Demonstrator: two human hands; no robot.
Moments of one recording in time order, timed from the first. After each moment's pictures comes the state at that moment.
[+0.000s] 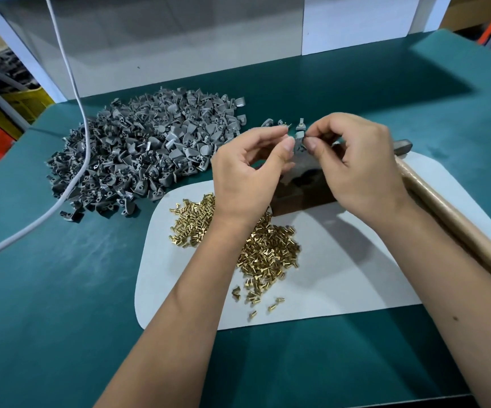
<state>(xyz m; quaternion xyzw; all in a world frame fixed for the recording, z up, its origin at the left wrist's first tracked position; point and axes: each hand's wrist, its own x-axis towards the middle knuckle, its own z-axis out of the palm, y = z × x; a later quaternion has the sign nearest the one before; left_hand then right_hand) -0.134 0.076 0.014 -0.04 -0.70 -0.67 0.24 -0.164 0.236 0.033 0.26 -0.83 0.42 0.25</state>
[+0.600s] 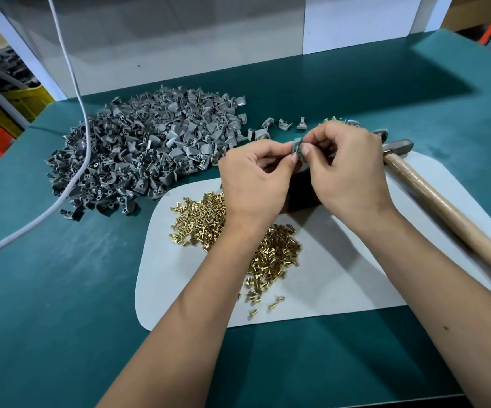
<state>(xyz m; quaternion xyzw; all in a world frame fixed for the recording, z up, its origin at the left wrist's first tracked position) -0.135 0.089 0.005 0.01 -0.71 -0.65 0.25 -0.156 0.218 0.029 0.16 -0.85 0.45 0.23</state>
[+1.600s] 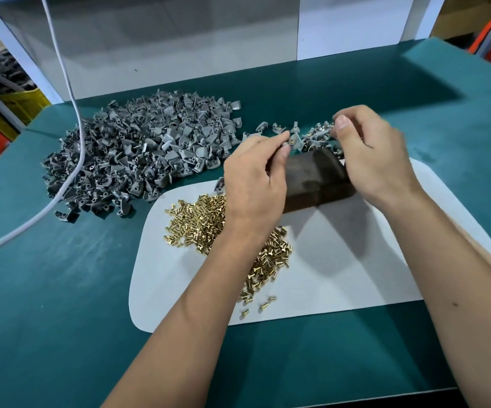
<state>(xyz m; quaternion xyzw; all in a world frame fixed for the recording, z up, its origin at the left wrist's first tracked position) -0.129 0.096 0.016 -0.04 -0.83 -0.41 0.36 -0.179 0.258 0.034 0.10 -0.87 0.45 0.17</state>
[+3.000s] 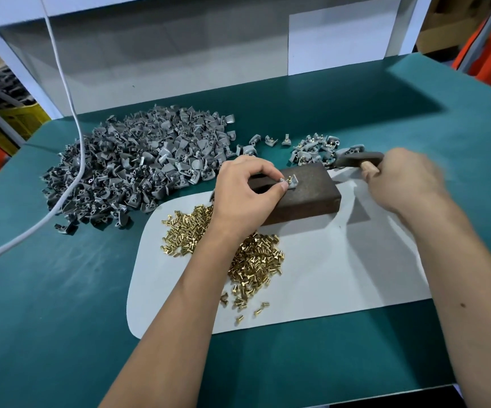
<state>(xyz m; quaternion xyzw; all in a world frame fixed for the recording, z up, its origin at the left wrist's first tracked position) -0.133 0.078 0.013 -0.03 -0.86 -0.47 0.20 -0.188 0.309 0.033 -0.09 -0.98 0.15 0.04</state>
